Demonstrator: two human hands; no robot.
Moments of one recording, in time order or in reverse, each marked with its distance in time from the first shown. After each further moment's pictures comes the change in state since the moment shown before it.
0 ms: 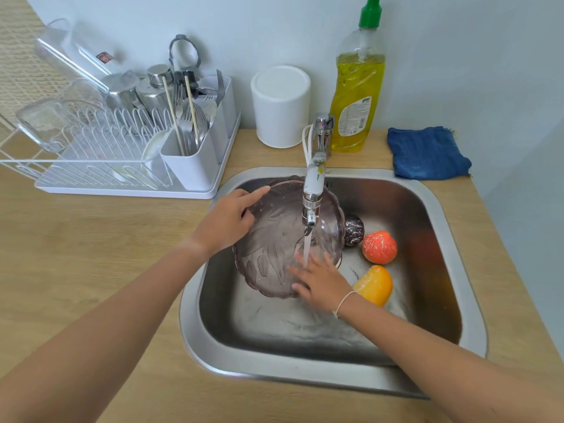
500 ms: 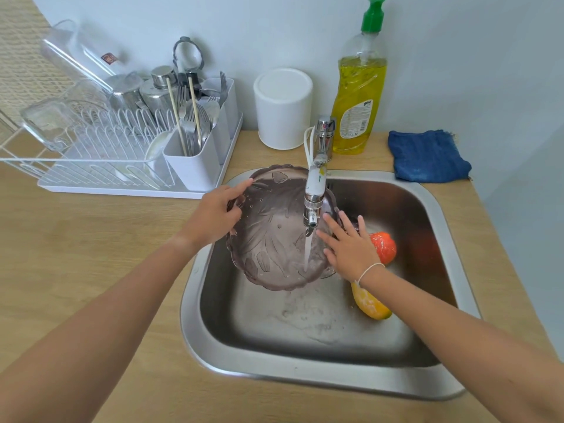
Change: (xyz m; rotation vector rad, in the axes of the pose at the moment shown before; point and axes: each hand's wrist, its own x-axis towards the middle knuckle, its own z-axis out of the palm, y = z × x) left_hand 0.000 -0.020 -0.011 -0.187 0.055 -0.176; right_hand 0.005 0.051 -0.043 -0.329 0.253 0.140
